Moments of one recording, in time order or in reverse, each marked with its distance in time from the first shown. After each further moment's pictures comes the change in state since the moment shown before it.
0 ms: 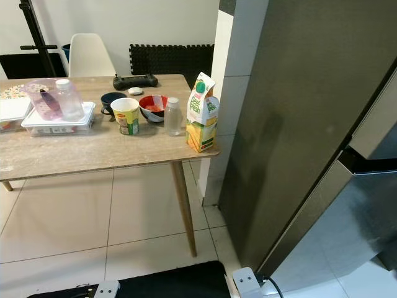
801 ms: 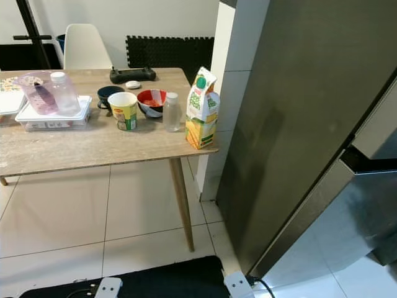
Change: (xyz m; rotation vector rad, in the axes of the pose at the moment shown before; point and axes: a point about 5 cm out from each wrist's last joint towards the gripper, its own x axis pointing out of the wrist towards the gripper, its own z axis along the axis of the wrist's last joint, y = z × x) left arm 0.000 -0.001 0.003 0.025 -0.023 -0.018; right arm 0.000 0.006 -0.007 -0.052 0.031 0.054
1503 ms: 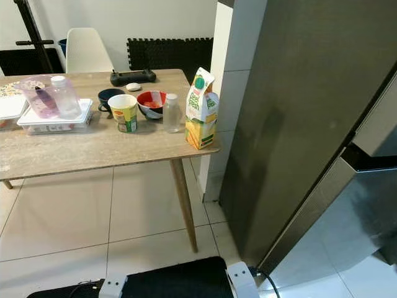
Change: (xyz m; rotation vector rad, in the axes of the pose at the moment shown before) left arm 0.004 0.000 0.015 0.042 0.006 -0.011; right arm 0.002 -0.008 0.021 0.029 -0.021 -0.044
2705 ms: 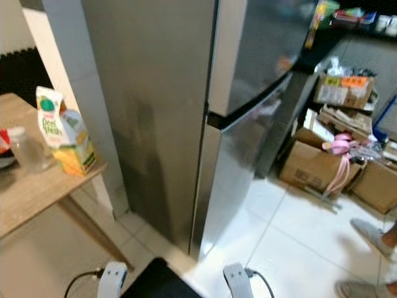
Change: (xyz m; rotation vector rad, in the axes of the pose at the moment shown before) left arm -0.001 0.007 0.003 -0.013 -0.021 0.036; right arm 0.002 0.012 -0.002 0.052 0.010 0.041
